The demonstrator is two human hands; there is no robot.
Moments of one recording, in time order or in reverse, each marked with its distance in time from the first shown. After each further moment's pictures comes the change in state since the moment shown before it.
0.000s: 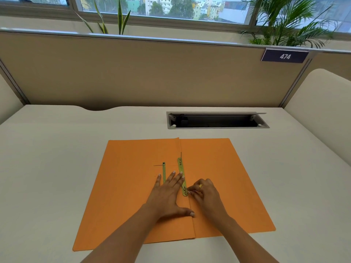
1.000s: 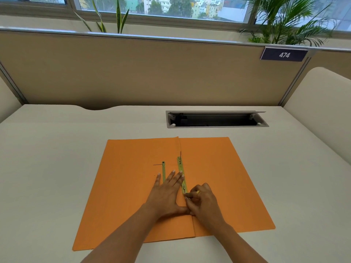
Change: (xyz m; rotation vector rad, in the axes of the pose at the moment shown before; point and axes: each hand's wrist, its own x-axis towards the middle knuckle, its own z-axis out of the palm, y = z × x) left_hand 0.001 0.000 0.000 0.016 -0.007 0.007; right_hand -0.015 -0.003 0.016 0.044 0.083 -0.041
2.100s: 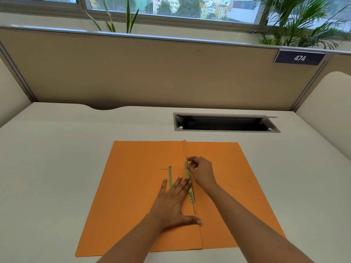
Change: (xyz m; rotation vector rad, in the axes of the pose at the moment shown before) left_hand -0.003 -0.004 0.011 -0.037 0.160 0.036; right_hand 0.115 -0.012 0.003 0.065 -0.025 0.294
